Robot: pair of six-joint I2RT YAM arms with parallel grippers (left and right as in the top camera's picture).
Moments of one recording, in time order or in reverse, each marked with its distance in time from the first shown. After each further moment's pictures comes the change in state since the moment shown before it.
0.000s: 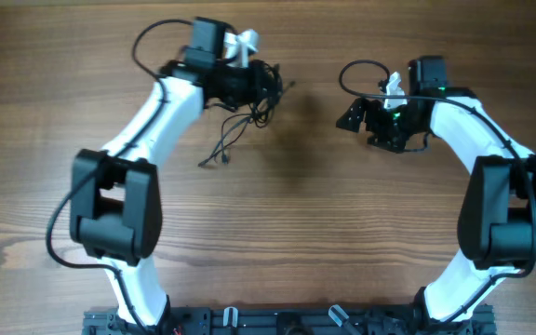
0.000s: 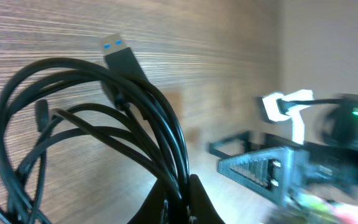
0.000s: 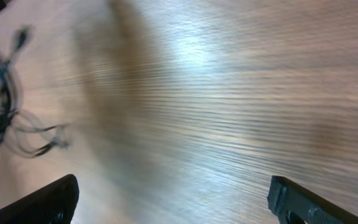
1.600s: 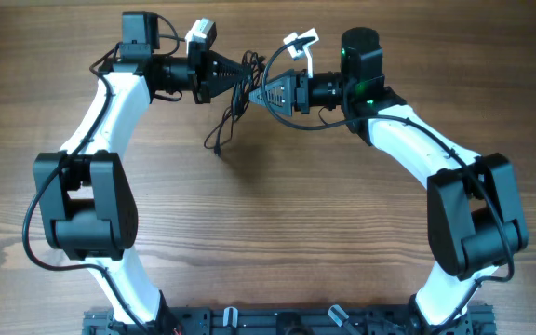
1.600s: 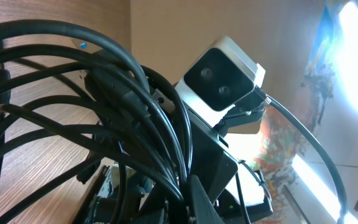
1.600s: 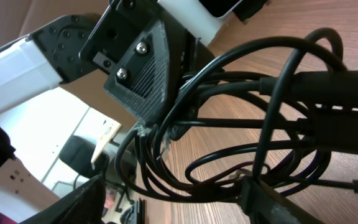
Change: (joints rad) left arm 0.201 0.000 0.000 -0.019 0.749 -0.170; right arm 0.346 0.000 0.005 0.976 -0.523 0.312
